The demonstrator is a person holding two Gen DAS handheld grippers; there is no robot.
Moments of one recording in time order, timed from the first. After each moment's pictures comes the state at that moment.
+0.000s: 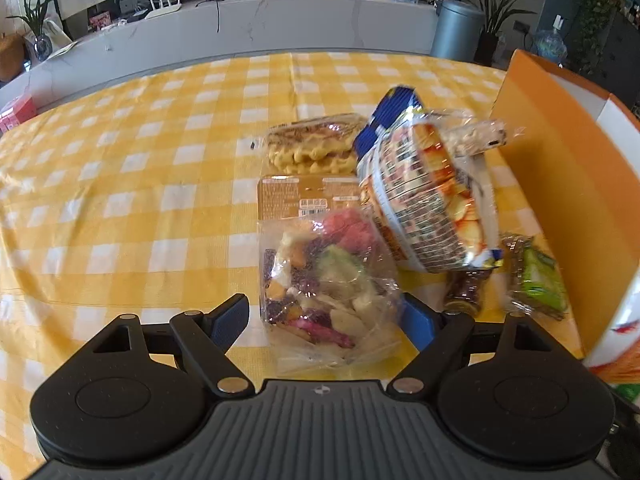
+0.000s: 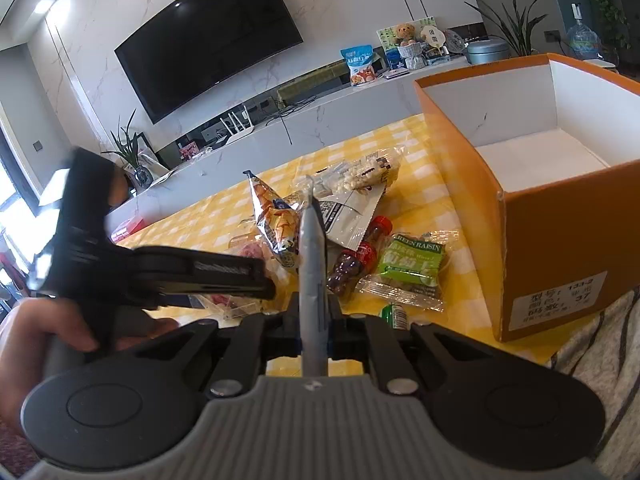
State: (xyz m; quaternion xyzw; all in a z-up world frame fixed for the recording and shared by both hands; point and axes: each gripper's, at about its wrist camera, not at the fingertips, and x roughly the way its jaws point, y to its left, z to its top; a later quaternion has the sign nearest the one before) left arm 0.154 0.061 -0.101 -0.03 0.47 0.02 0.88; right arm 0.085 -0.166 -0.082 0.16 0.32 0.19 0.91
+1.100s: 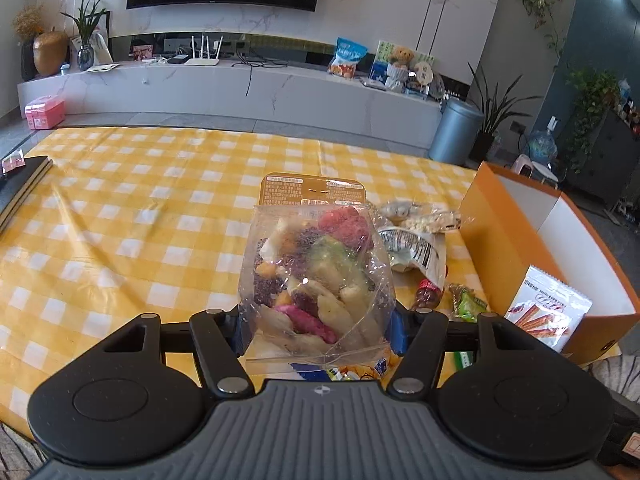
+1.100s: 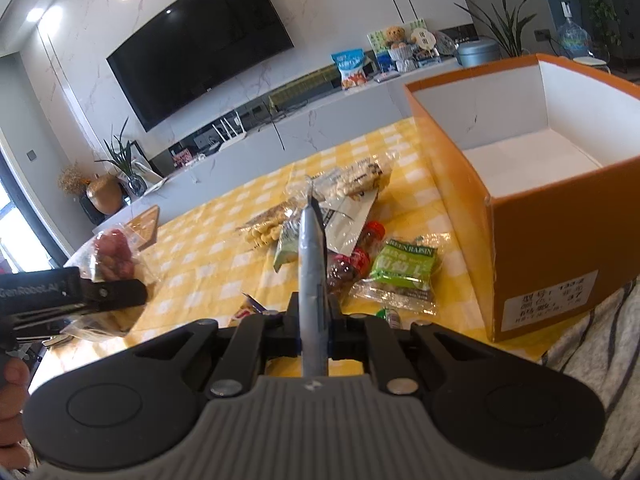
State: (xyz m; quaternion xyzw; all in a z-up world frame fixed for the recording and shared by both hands) left arm 0.040 0.086 -0.024 -0.12 0.34 0.04 0.93; right arm 0.084 -0.169 -0.078 0.17 0.32 0.18 0.92
